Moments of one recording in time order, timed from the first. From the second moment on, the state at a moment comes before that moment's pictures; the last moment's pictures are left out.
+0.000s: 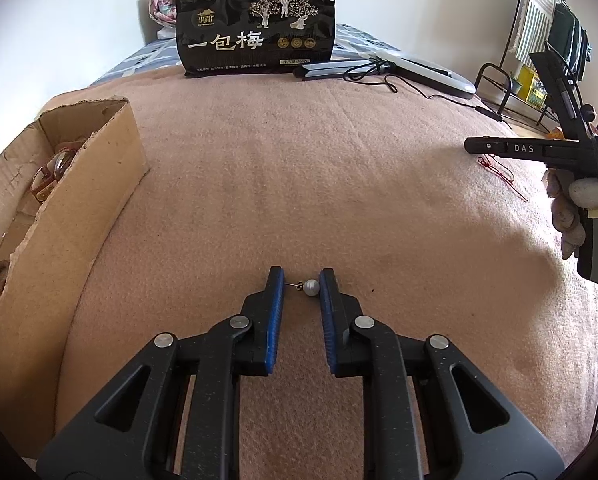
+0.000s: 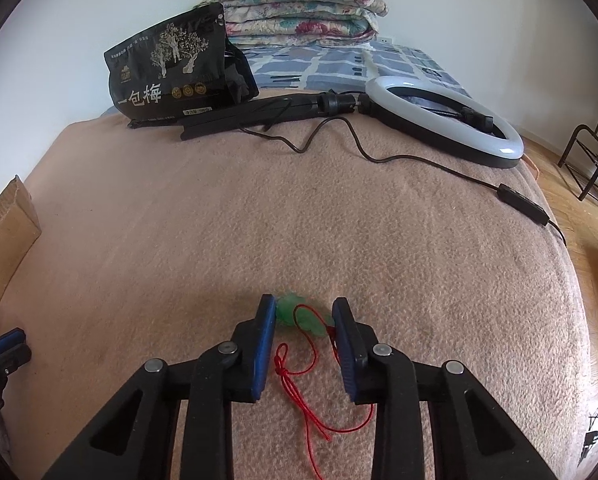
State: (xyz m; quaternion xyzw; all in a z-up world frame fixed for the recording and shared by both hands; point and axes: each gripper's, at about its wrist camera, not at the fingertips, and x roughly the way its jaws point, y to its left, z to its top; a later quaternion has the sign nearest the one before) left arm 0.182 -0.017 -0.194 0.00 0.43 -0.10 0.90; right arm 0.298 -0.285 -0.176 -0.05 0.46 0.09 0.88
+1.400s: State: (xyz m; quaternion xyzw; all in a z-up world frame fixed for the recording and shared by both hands) left arm 0.113 0.047 -0.083 -0.02 0.35 -0.08 0.93; right arm 0.206 -0.192 -0.033 -0.08 0.37 0.15 0.91
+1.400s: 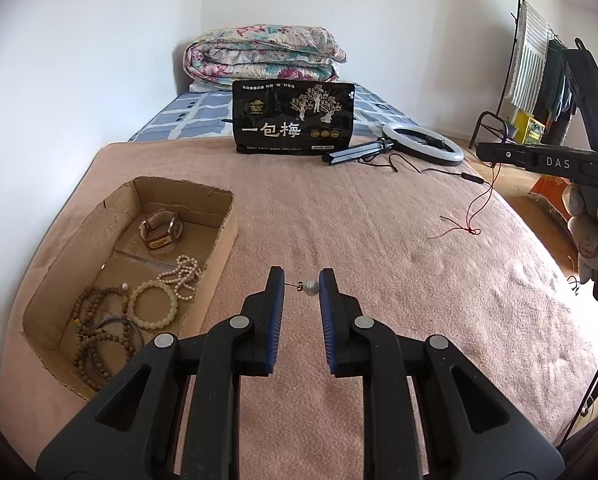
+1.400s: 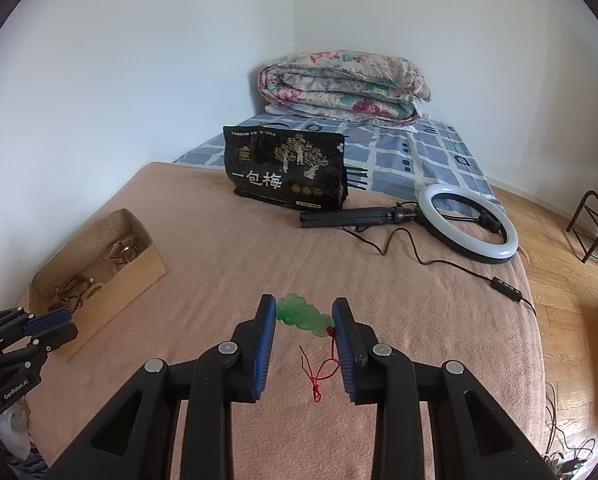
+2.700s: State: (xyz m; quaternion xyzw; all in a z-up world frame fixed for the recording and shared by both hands) left arm 0.090 0.213 -0.074 -0.07 0.34 0.05 0.94; right arm 0.183 0.018 -0.009 -0.07 0.34 0.32 0.88
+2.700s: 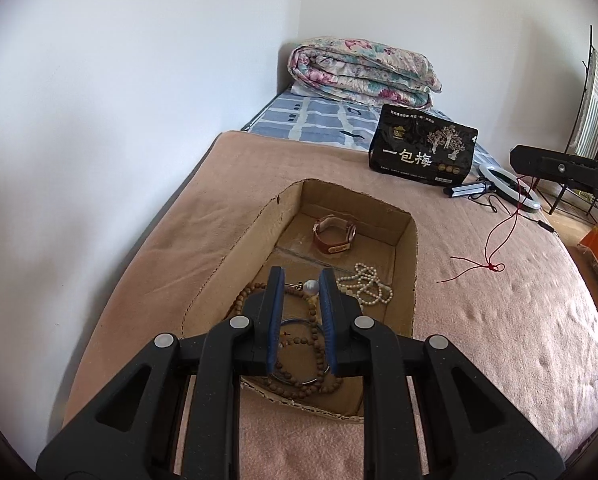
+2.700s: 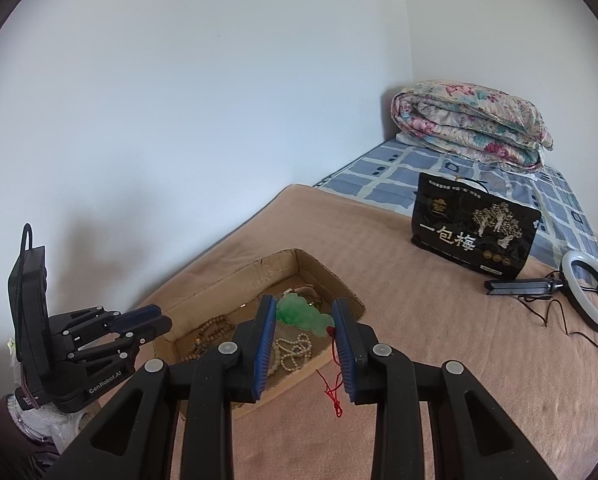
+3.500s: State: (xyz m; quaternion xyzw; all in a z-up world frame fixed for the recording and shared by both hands) left arm 0.107 0.222 -0.097 -0.08 0.36 0.05 0.93; right arm 0.212 0.075 -0.050 -0.07 0.37 0.35 0.86
